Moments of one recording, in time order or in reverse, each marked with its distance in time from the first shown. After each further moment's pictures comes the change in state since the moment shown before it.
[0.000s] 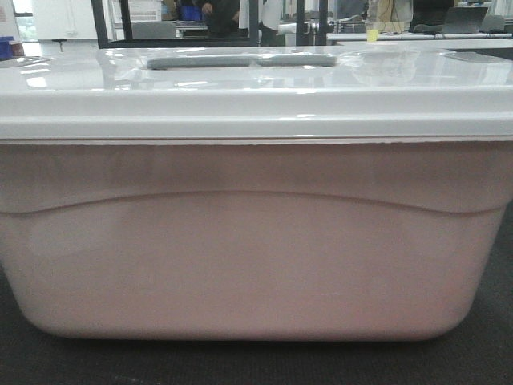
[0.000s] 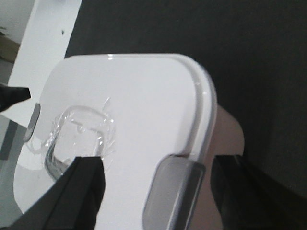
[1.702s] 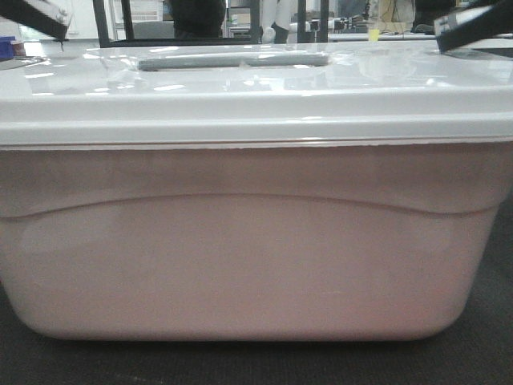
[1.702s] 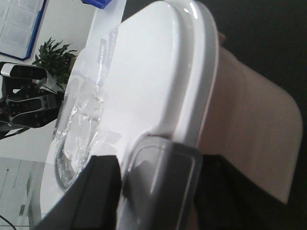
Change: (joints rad) left arm -0.134 0.101 0.137 -0.216 -0.046 0.083; right arm 0.100 0.071 0.342 0.345 -0.065 -0.310
